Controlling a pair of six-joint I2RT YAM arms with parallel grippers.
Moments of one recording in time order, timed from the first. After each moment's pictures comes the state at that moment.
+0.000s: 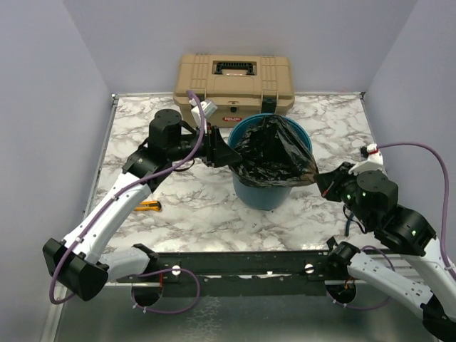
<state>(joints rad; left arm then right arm) -0.54 1.18 1.20 -0.27 0.69 -0.49 0.74 0.60 1.03 -0.81 0.43 0.68</state>
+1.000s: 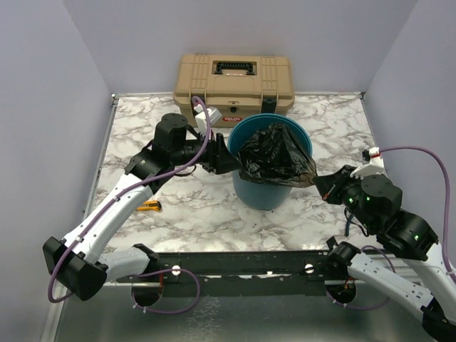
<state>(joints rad) -0.56 1.16 1.17 -0.36 0.66 -0.45 0.74 0.54 0.98 -0.78 0.38 0.70</state>
